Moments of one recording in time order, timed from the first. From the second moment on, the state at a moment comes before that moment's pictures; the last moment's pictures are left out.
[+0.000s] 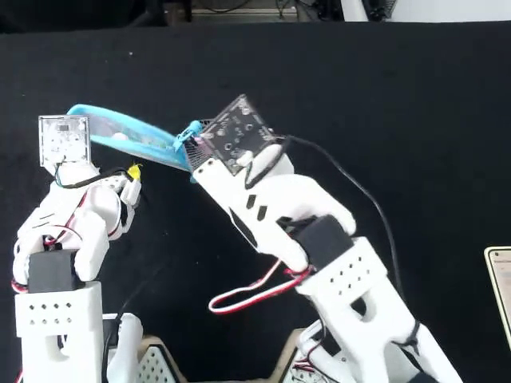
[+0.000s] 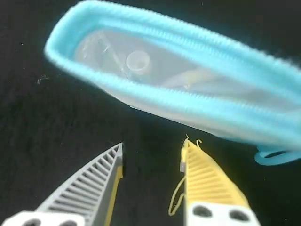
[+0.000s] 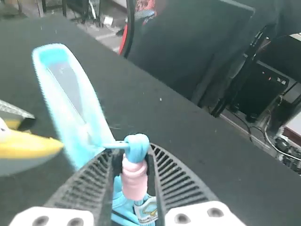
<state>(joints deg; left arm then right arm) -9.8 -64.9 46.7 62.9 -2.3 -34.8 -42.8 35.4 37.4 16.4</state>
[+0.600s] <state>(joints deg) -9.9 -64.9 46.8 53.4 -3.8 -44.6 -34.8 33.9 37.5 20.8</state>
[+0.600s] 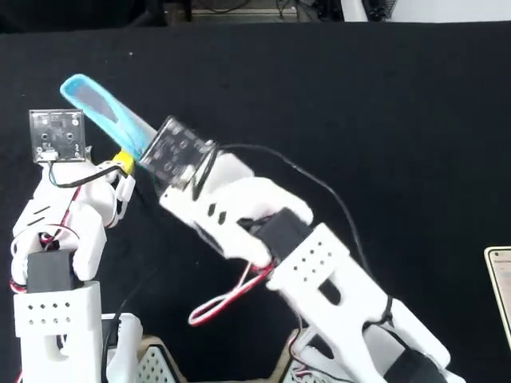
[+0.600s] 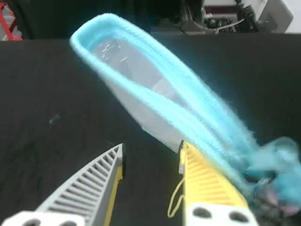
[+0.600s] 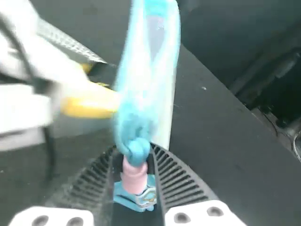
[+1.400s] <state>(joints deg) -3.8 -64.9 49.1 62.2 -3.8 -36.7 -39.4 34.0 37.5 21.2</state>
